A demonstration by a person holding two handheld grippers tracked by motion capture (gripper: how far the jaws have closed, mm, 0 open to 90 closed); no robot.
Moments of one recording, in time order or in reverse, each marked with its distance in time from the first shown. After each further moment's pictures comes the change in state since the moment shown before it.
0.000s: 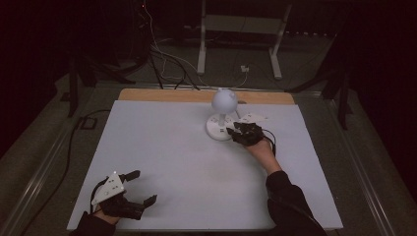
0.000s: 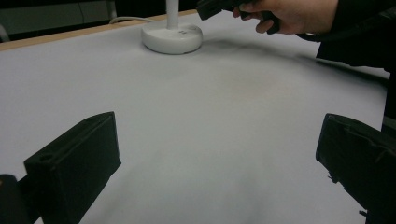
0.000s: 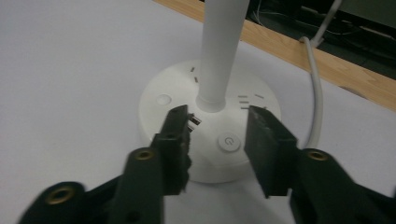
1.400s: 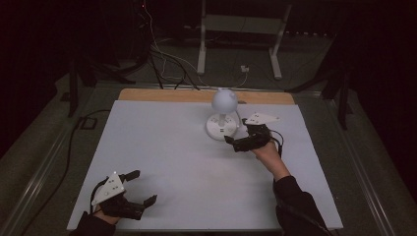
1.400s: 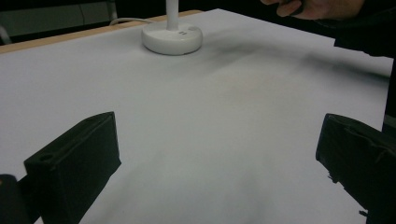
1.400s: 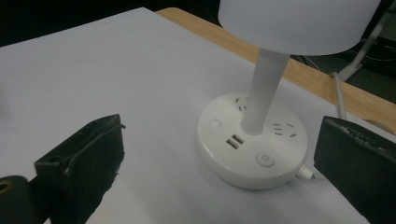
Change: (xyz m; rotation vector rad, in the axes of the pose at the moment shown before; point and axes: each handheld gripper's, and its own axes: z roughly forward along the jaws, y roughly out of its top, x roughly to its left) left arm -0.001 0.001 0.000 0.000 0.004 0.007; right arm 0.011 0.018 -0.047 -0.080 0.148 -0.027
